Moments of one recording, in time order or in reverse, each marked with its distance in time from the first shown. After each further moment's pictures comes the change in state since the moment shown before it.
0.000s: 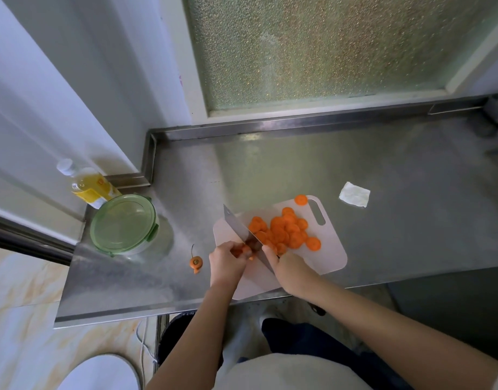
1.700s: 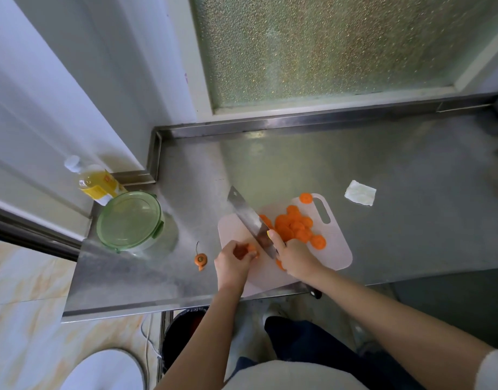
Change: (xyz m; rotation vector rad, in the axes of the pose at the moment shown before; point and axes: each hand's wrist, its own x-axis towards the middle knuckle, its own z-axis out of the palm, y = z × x) left_hand -0.007 -0.009 0.007 -0.149 0.054 -0.040; right_hand 0.040 0.018 0.017 1.010 0.108 0.360
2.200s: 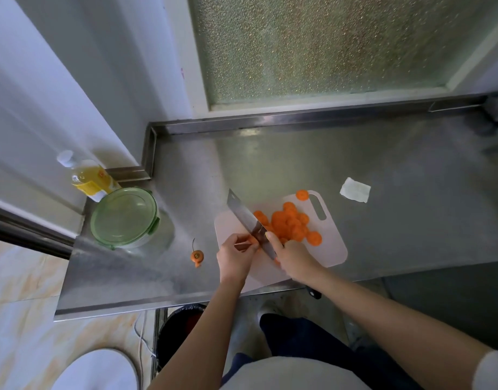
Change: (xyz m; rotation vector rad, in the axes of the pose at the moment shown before) left_hand -0.002 0.011 0.004 -0.092 -0.043 -0.011; right_hand -0.013 0.002 0.005 -0.173 0.089 -0.104
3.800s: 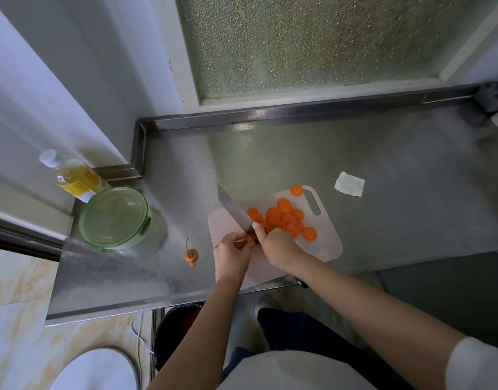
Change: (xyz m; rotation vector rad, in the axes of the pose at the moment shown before) left_hand 0.001 0.000 0.005 0.156 -0.020 0.064; right_hand -0.011 -0.043 -0.013 -0.099 0.065 -0.005
